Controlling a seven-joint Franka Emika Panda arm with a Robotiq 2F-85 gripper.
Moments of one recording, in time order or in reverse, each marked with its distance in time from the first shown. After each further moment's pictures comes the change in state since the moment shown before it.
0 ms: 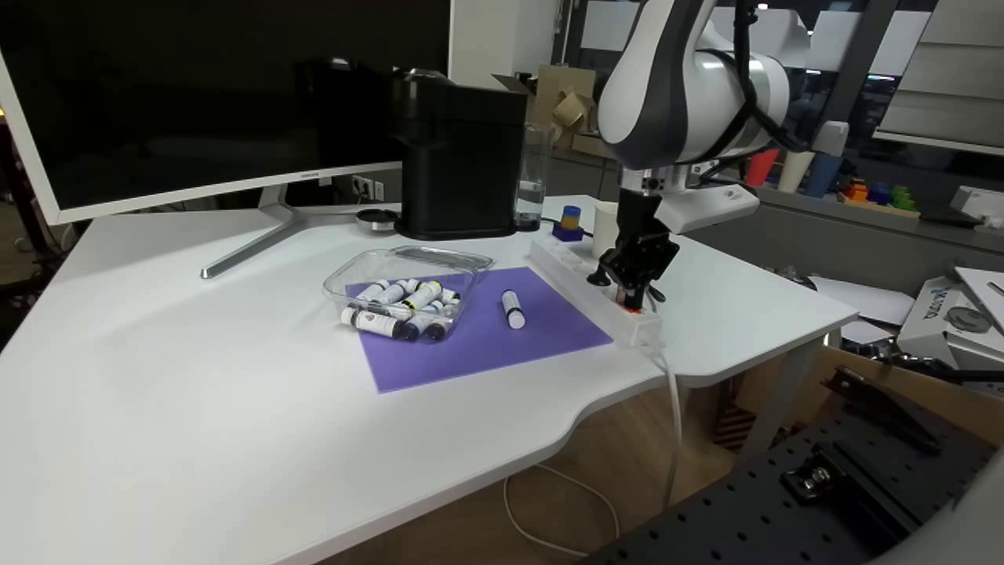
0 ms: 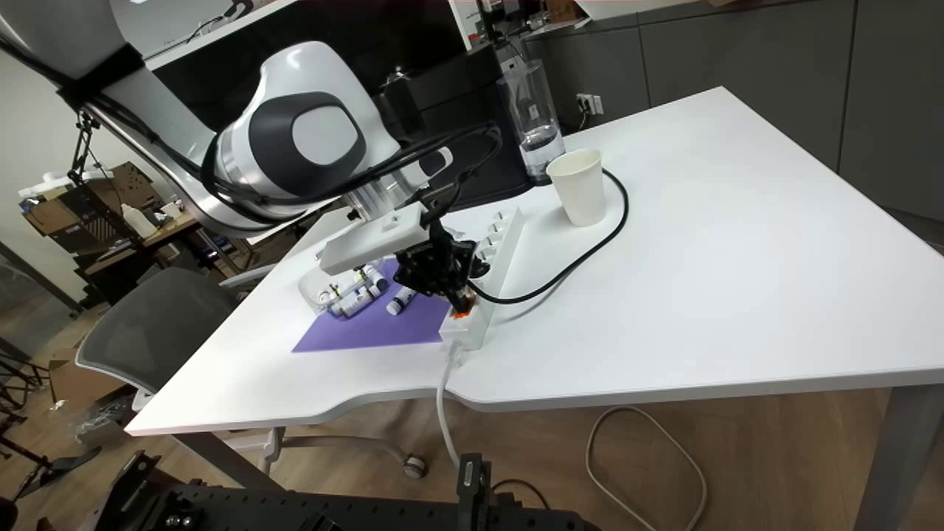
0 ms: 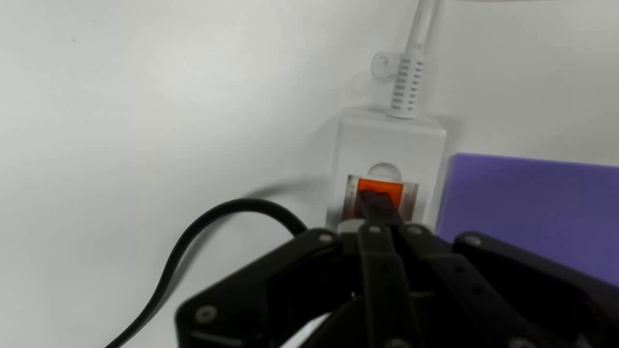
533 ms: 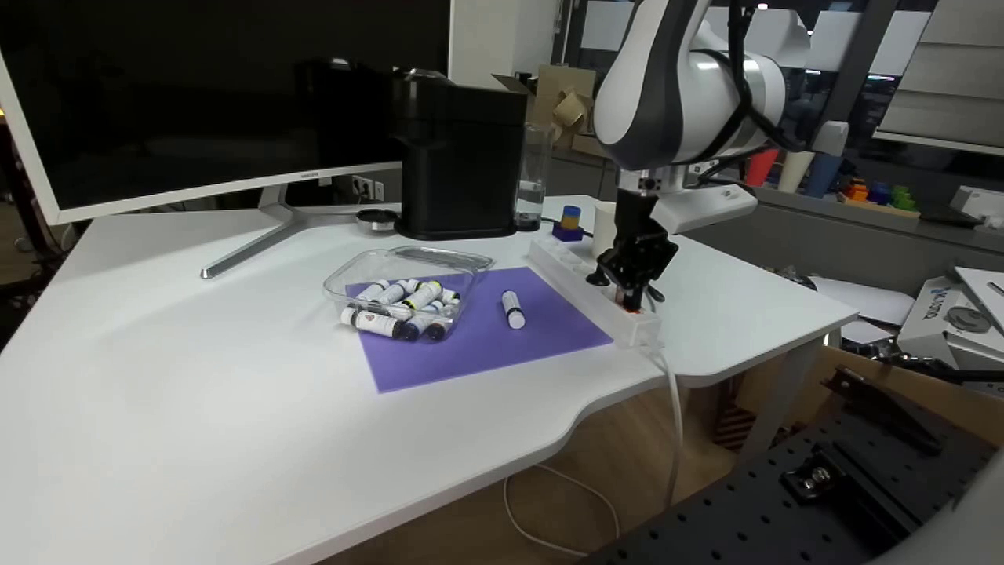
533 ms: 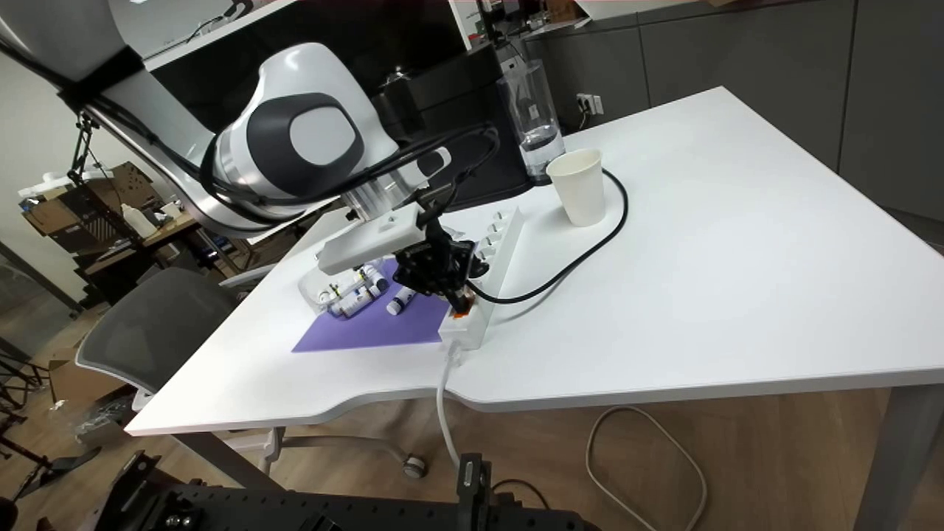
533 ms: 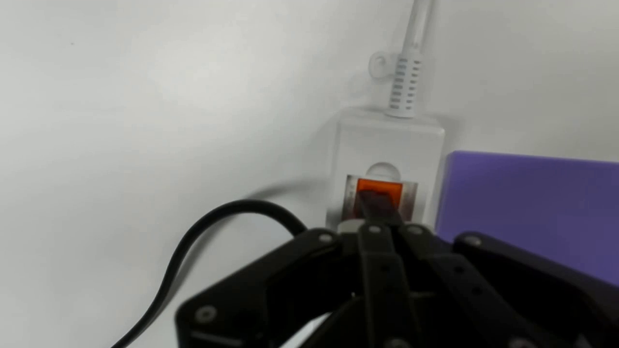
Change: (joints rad) arm 0.046 0.003 -0.034 0.000 0.015 0.000 0.018
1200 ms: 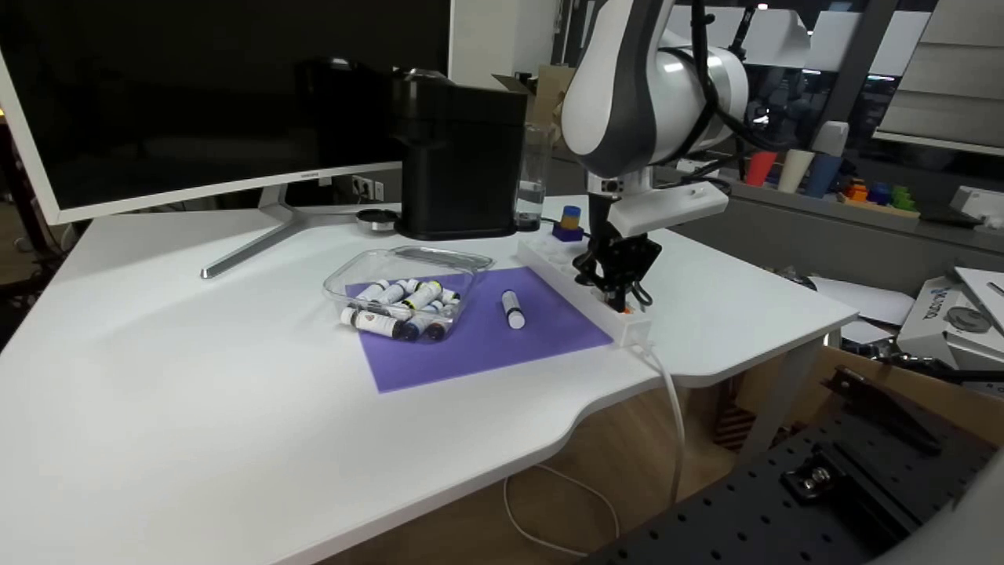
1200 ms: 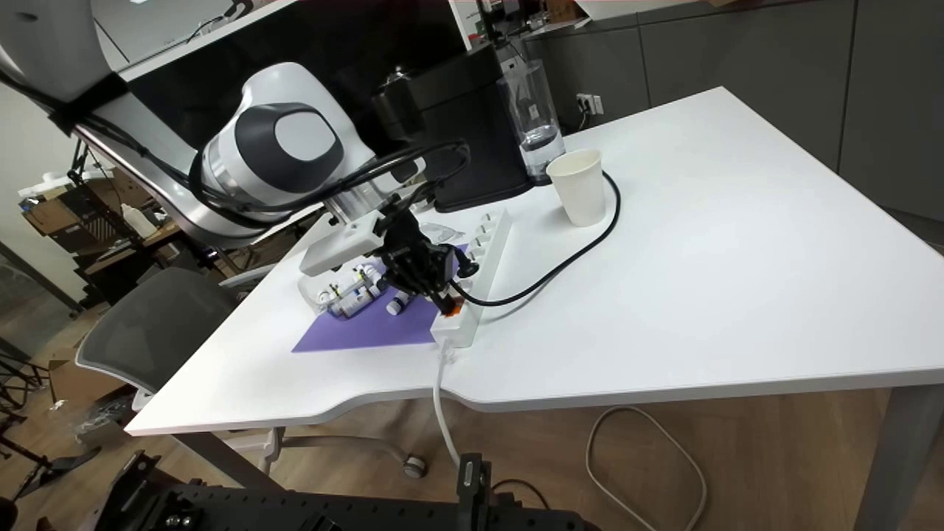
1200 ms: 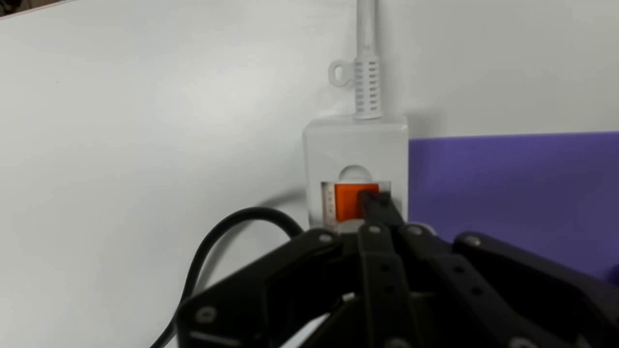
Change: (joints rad) arm 0.281 0.025 -0.174 0.011 -0.022 -0.044 0.264
